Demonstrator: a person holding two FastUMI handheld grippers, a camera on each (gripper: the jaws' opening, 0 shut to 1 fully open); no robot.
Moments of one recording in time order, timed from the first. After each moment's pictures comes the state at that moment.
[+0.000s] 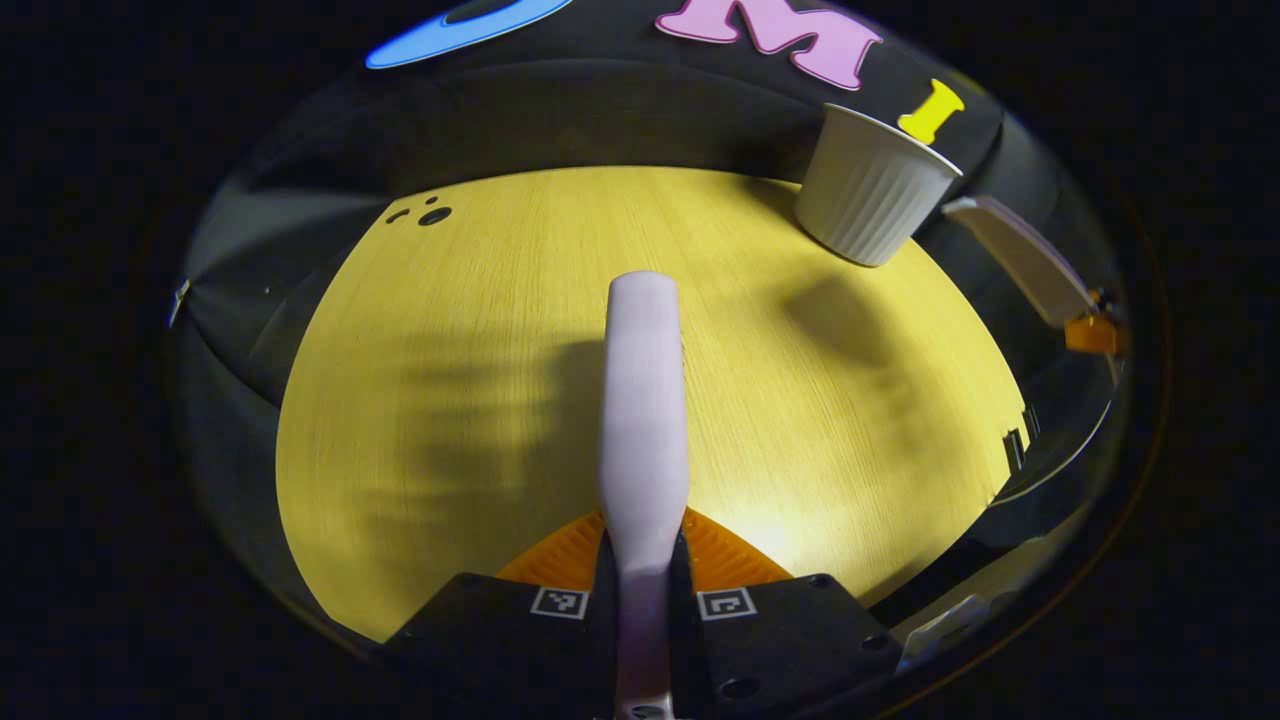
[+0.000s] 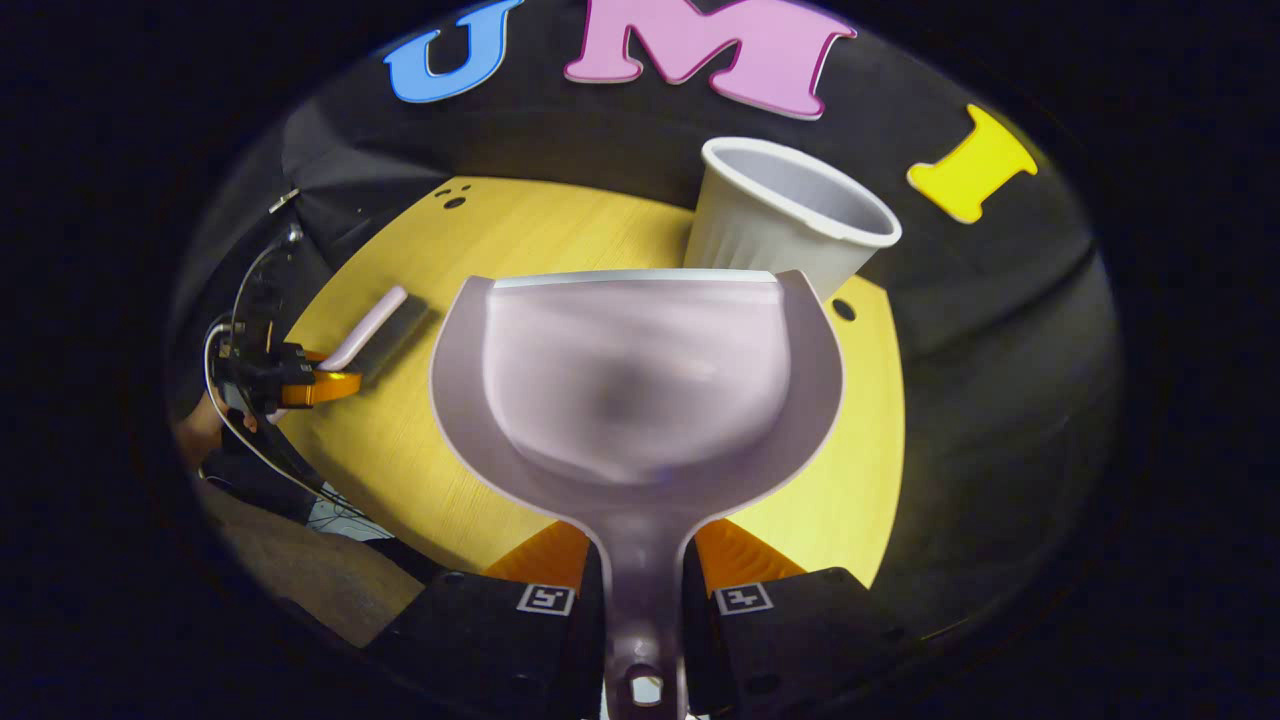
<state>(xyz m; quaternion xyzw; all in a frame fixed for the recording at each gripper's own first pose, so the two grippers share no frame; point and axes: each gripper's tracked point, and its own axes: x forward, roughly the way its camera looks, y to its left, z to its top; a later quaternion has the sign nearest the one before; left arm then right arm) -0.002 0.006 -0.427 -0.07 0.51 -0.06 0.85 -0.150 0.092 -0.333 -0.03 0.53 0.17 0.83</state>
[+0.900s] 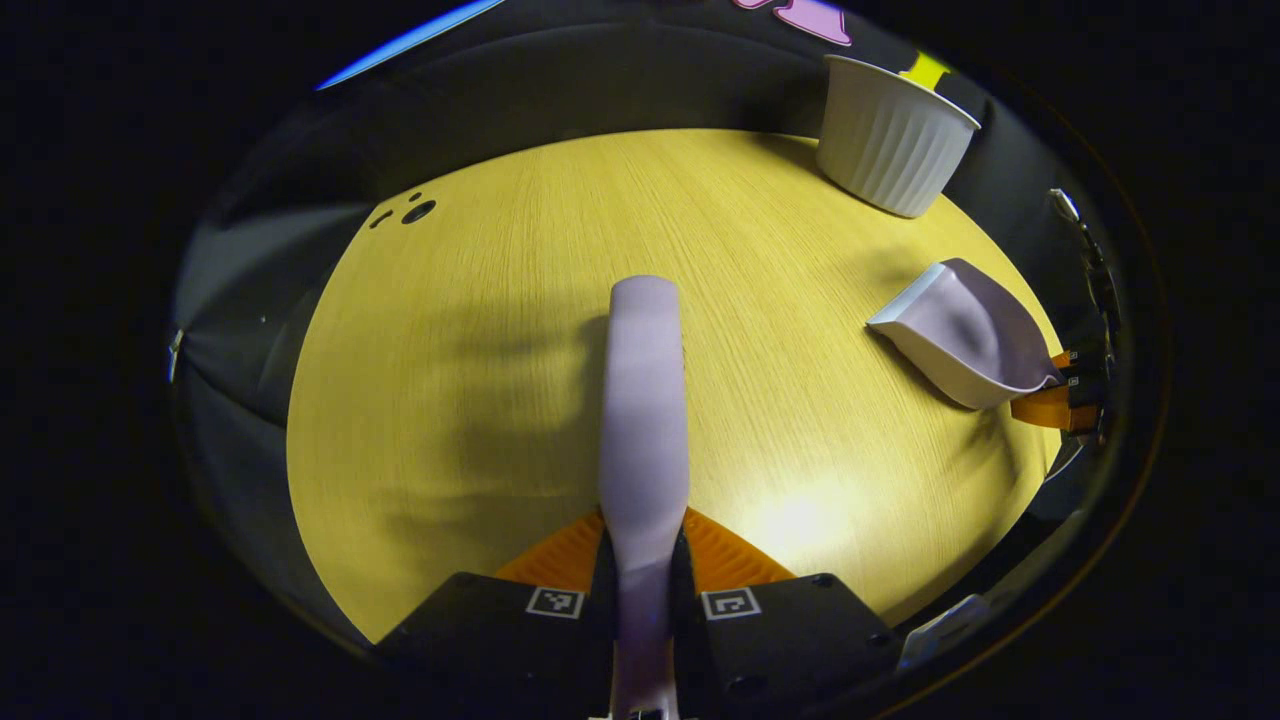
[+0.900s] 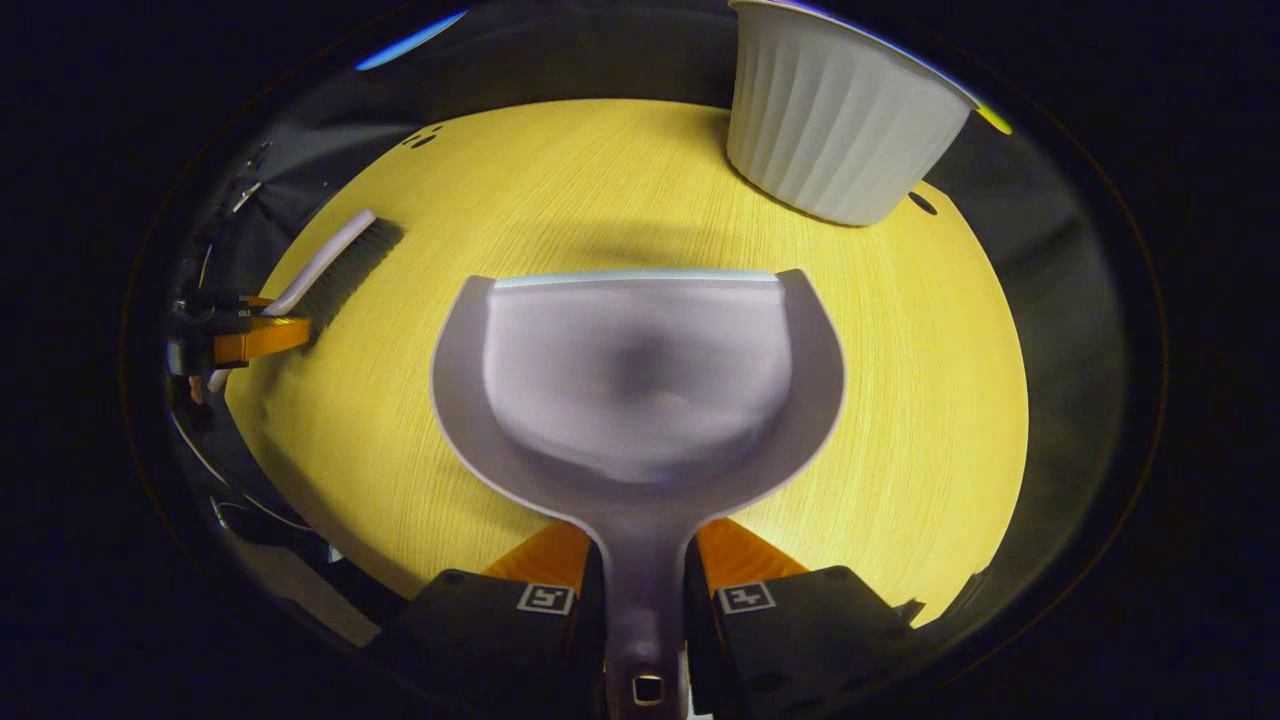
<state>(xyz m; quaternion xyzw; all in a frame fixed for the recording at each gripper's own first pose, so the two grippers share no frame) 0.017 0.013 -0.466 0.00 0.55 -0.05 0.83 -0.189 0.110 -0.443 0.01 0.58 0.16 0.80</state>
